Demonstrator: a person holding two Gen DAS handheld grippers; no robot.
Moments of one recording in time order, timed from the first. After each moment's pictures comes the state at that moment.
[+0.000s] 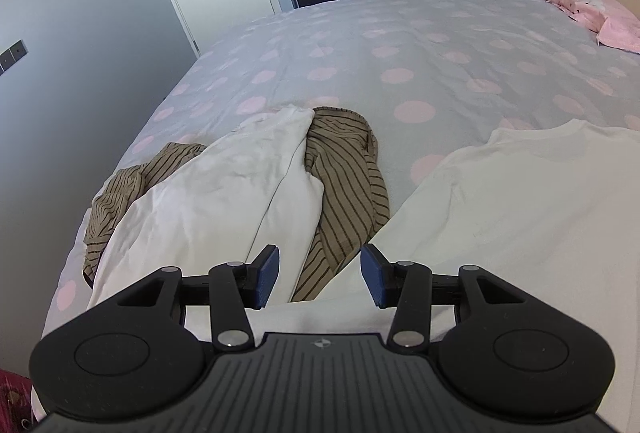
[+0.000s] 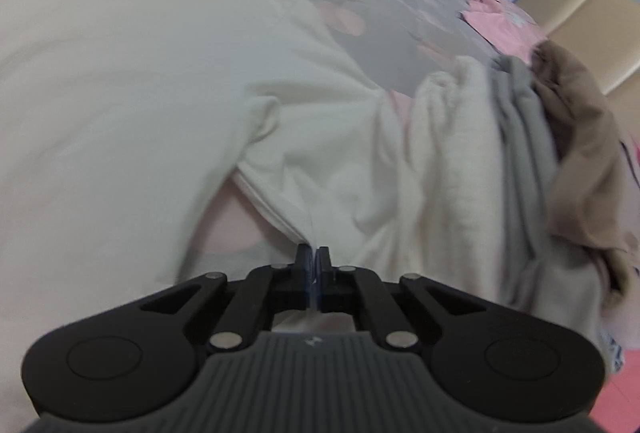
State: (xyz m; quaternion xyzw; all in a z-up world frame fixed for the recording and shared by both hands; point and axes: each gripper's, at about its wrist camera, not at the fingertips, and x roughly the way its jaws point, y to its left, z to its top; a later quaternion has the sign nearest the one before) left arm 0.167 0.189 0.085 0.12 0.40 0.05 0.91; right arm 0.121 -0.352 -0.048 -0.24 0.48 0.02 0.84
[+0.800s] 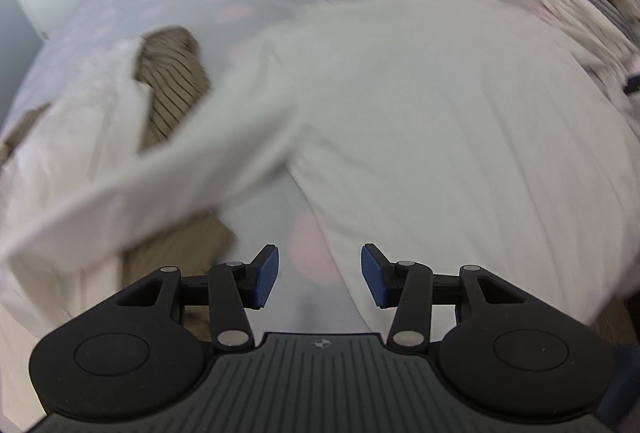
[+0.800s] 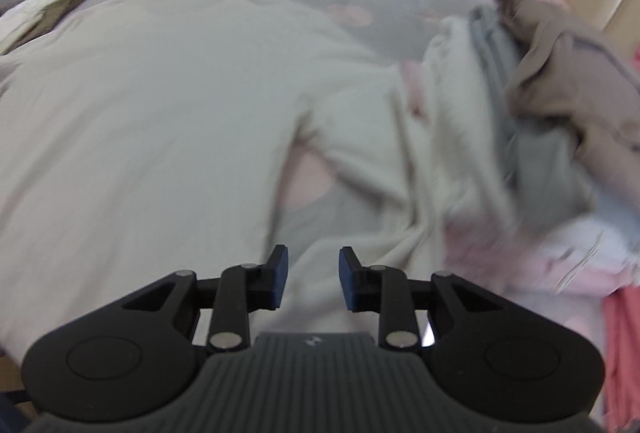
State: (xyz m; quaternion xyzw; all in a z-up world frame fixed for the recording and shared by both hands) left arm 0.057 0.157 0.017 0.15 0.51 -0.19 0.82; right arm 0.058 -0.363 -0.011 -0.08 0.51 0.09 0.85
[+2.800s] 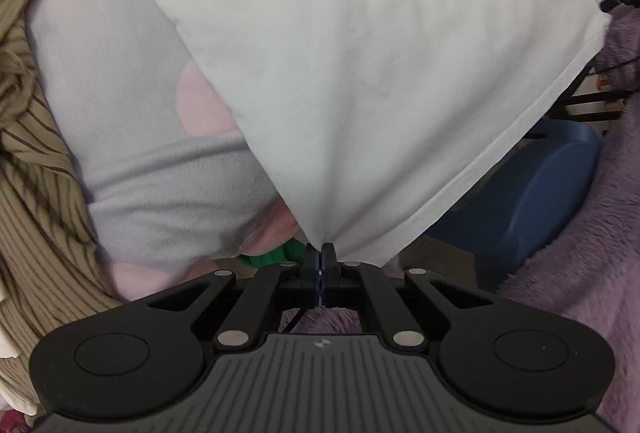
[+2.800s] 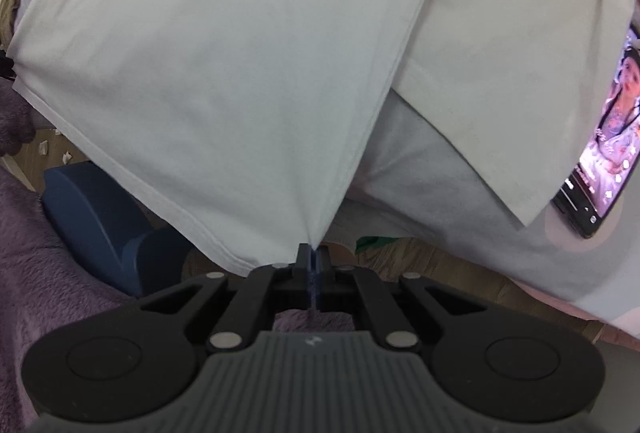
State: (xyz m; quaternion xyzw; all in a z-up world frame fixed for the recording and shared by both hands) left arm -0.033 0.135 -0.063 0.19 0.73 -0.27 0.60; right arm -0.020 -0.371 -0.065 -0.09 0.74 0.22 0.63
